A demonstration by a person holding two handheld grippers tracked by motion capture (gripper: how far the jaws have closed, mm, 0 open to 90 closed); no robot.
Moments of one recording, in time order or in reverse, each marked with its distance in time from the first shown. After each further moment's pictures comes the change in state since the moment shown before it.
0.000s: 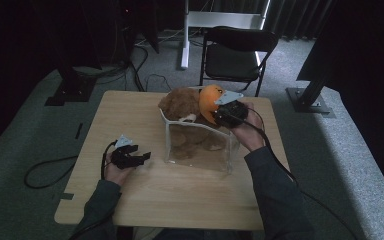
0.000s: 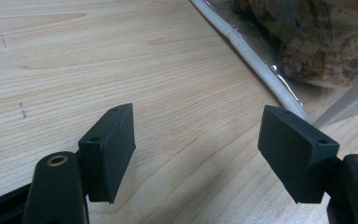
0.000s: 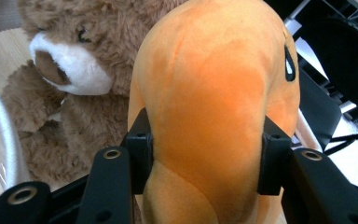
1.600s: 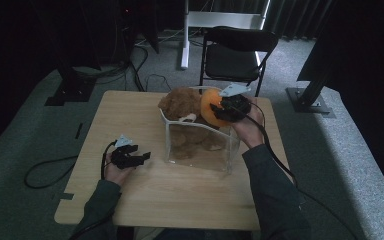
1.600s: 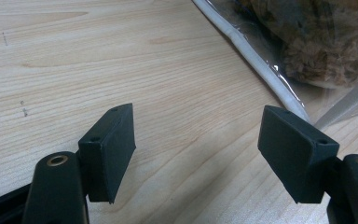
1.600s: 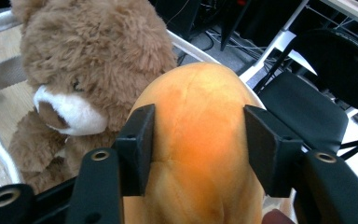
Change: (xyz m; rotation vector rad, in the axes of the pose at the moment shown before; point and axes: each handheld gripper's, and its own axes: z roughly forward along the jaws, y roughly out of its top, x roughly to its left) left arm 0.000 0.000 0.000 0.004 0.003 -0.007; right arm -0.012 0.010 -0.009 -0.091 0.005 0.106
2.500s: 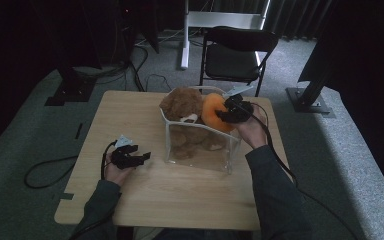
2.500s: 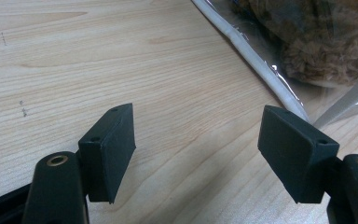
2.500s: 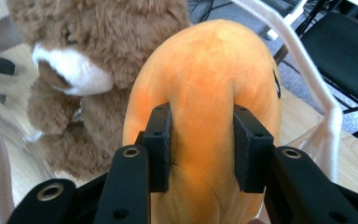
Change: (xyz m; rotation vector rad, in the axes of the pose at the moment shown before) left arm 0.000 0.000 0.000 0.002 -0.003 0.004; right arm -0.015 -0.019 0.014 0.169 0.123 0.109
